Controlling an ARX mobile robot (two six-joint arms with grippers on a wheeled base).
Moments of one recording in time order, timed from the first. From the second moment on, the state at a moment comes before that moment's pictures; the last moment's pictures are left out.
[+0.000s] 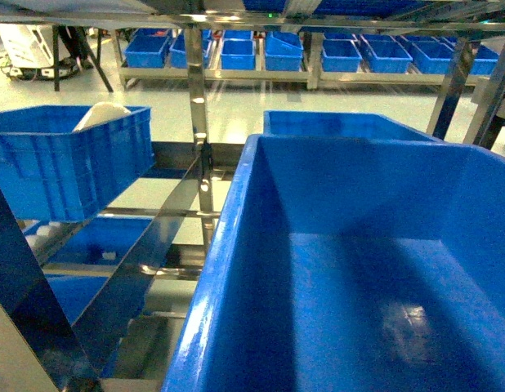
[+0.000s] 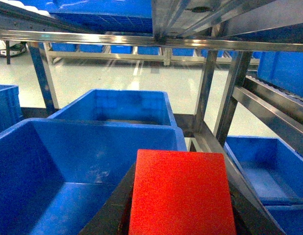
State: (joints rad) left arm 0.00 0.01 0.01 0.00 0.00 0.00; right arm -0.06 0.97 0.32 0.58 -0.05 -0.02
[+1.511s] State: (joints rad) left arm 0.00 0.01 0.01 0.00 0.00 0.00; right arm 0.23 1.75 0.62 0.50 -0.07 0.27
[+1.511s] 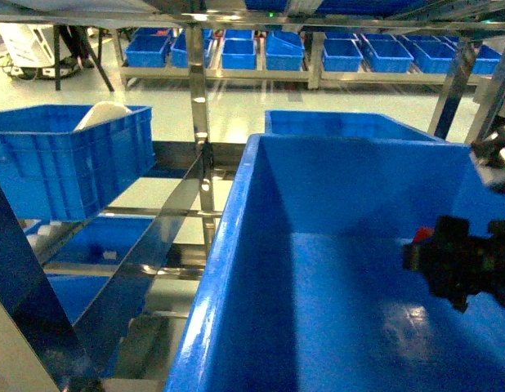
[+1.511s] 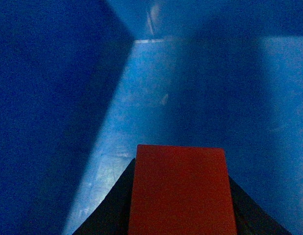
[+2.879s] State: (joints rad) left arm 0.00 0.01 0.01 0.00 0.00 0.00; right arm 0.25 1.26 0.39 0.51 0.24 0.01
